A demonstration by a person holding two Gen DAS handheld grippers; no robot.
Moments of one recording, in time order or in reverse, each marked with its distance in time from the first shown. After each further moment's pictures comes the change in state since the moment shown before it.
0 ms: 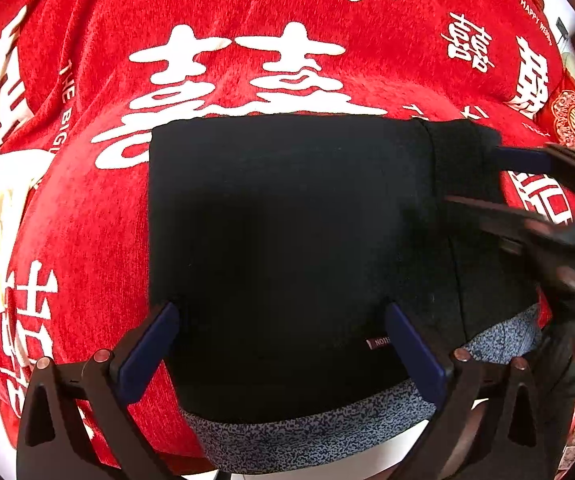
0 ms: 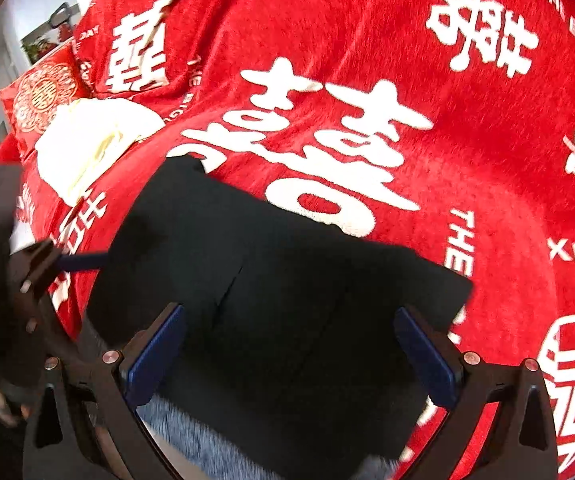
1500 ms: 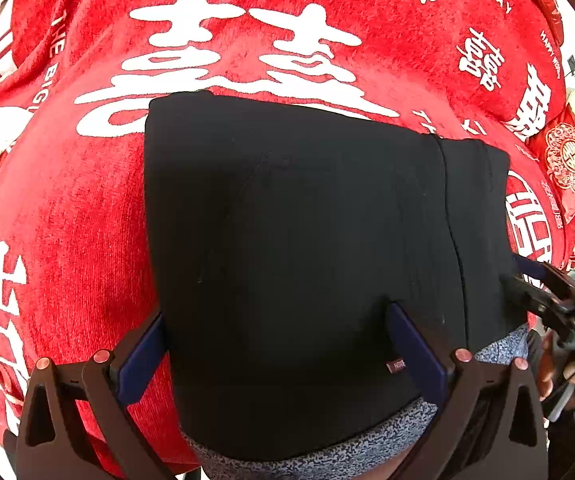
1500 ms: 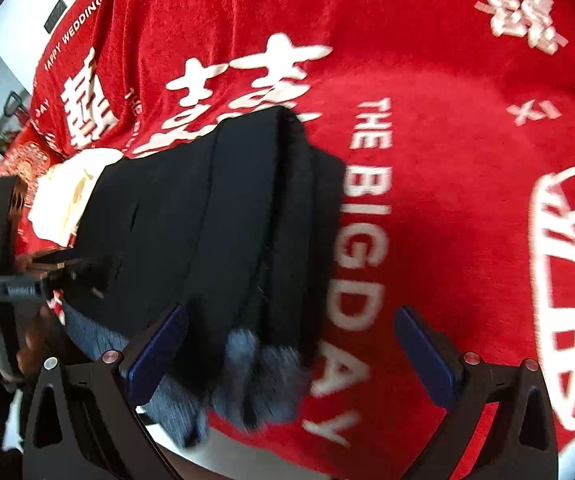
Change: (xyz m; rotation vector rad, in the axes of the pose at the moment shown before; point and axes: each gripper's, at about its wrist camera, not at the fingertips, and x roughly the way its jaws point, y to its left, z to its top) left arm 0.026 0.031 0.007 -0.101 0.086 -0.131; right arm -0.011 -0.088 -0.081 0.322 -0.014 0.149
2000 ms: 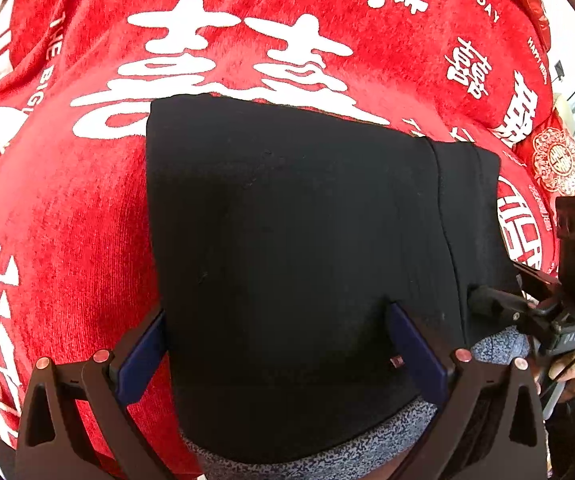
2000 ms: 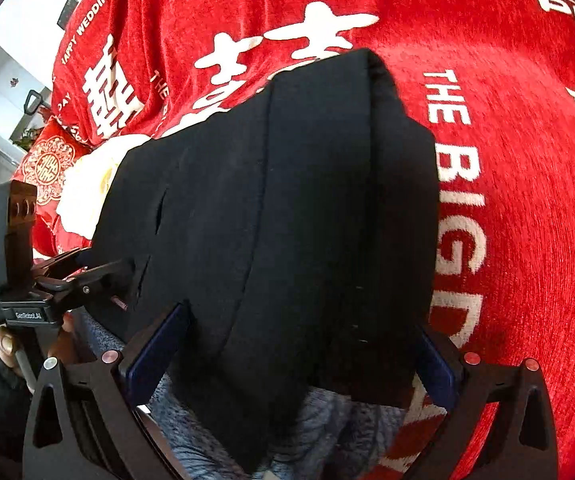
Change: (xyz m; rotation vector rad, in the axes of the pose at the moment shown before) left arm 0.000 0.006 -0.008 -0.003 -0.041 -0.051; right arm 0.027 0.028 0.002 -0.040 0.050 0.085
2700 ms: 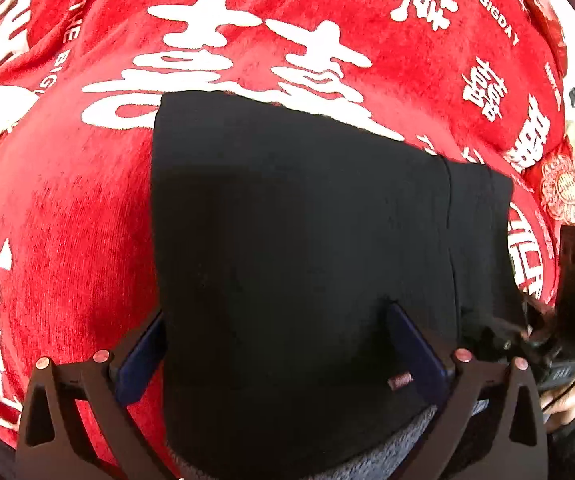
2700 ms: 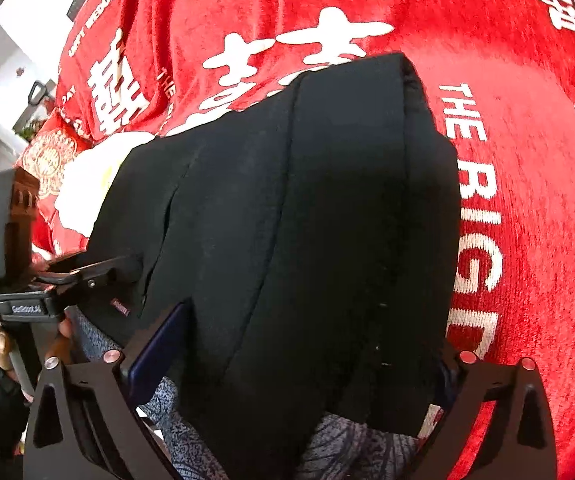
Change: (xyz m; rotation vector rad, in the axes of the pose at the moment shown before) left arm 0.009 0.001 0.004 -0.077 -0.028 0.013; right arm 0.004 -0.001 0.000 0.004 -0.038 0.003
